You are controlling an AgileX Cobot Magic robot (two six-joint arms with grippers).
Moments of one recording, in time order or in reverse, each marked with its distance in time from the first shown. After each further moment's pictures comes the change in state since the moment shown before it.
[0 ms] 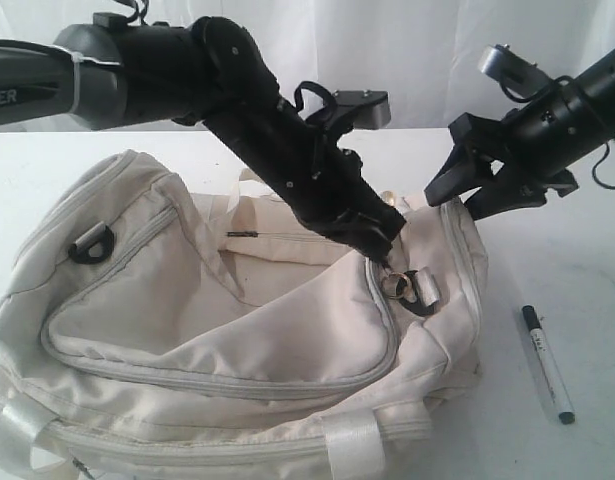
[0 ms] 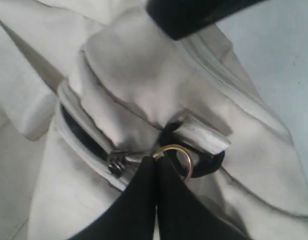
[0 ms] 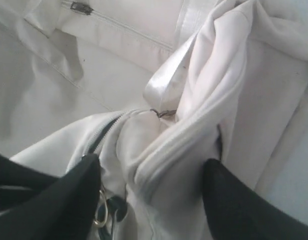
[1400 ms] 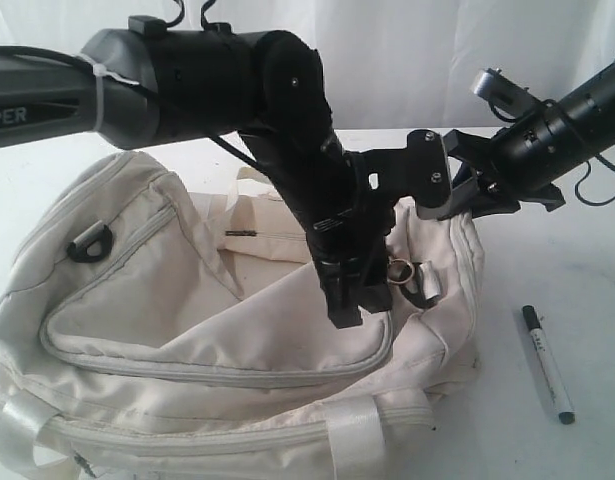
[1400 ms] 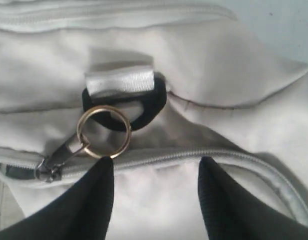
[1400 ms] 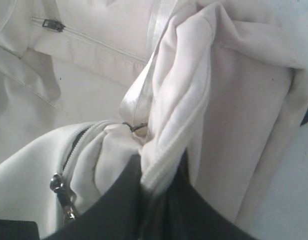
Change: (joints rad) left arm -0.147 -0.035 0.004 0.344 0.014 0.458; right arm 0.000 0.072 0.000 0.021 -0.085 0.000
